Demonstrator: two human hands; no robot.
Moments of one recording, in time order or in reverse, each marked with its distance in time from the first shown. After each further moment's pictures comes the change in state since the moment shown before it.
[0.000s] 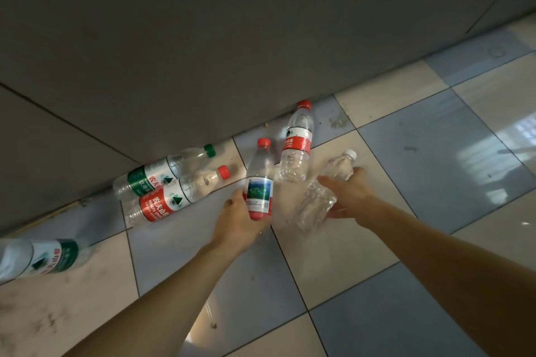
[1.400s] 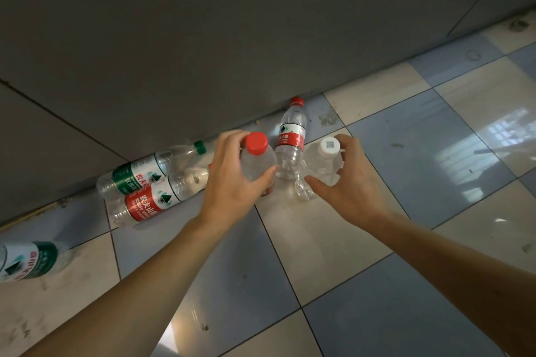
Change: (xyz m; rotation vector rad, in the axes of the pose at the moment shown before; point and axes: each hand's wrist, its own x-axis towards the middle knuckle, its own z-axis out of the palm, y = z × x) left_hand 0.005 0.045 -0.033 -0.234 0.368 0.716; right_hand -0.046 0.002 -0.015 -0.469 0.130 -0.834
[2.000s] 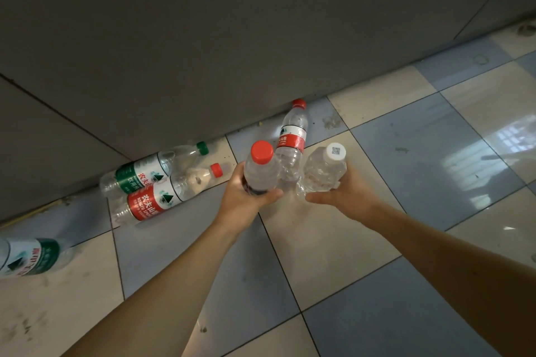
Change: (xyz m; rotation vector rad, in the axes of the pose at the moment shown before) left_hand -0.025 -0.054 0.041 -0.480 -0.147 -0.569; right_hand 0.019 0.042 0.014 0.319 -0.283 0.210
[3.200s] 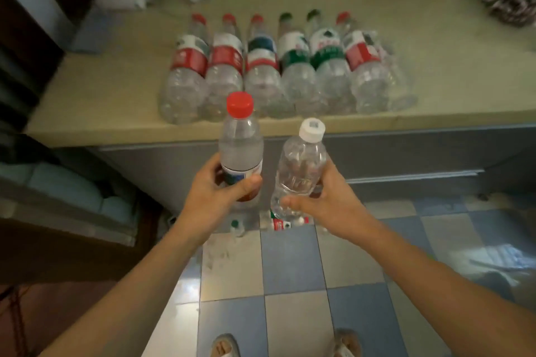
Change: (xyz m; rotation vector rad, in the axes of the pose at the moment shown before) left_hand -0.442 0.648 -0.328 -0.080 0.304 0.190; right_hand -0.382 -0.728 0.061 -0.069 -0.334 -0.358
